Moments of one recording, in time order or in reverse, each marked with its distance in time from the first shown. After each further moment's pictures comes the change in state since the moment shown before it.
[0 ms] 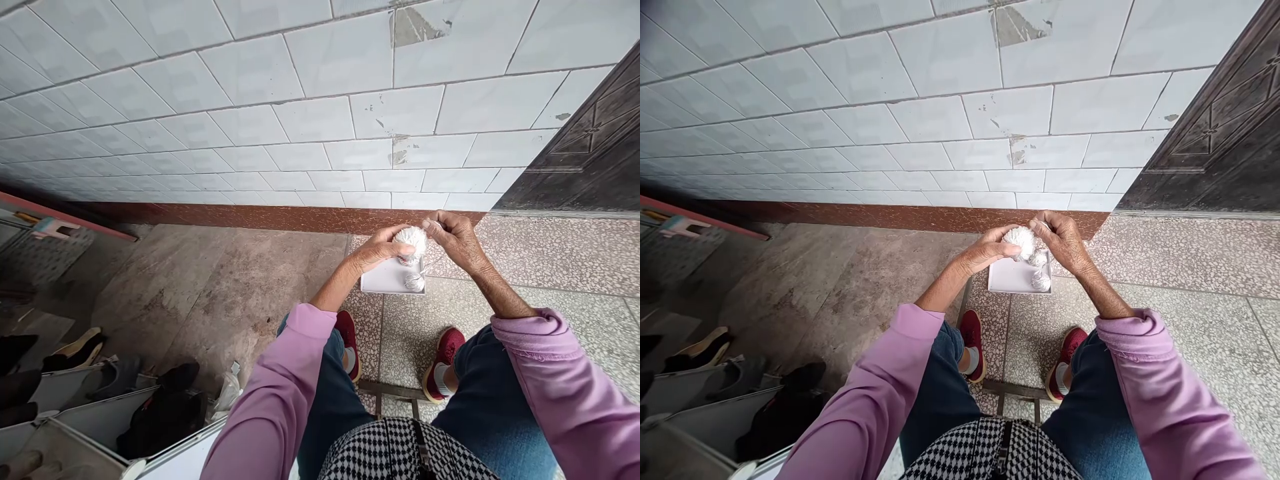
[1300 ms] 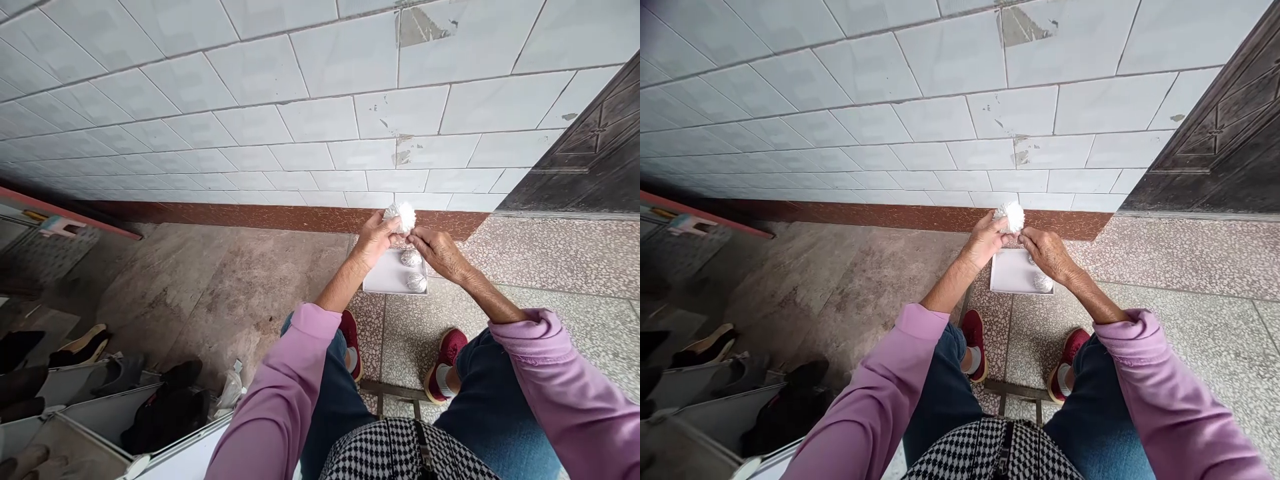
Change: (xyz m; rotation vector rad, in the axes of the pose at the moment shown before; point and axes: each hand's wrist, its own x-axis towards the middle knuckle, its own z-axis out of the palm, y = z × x) left_hand 0.012 -0.003 -0.003 -0.209 0.376 0.197; right_hand -0.006 0.008 0.023 -0.249 -0.225 -0.073
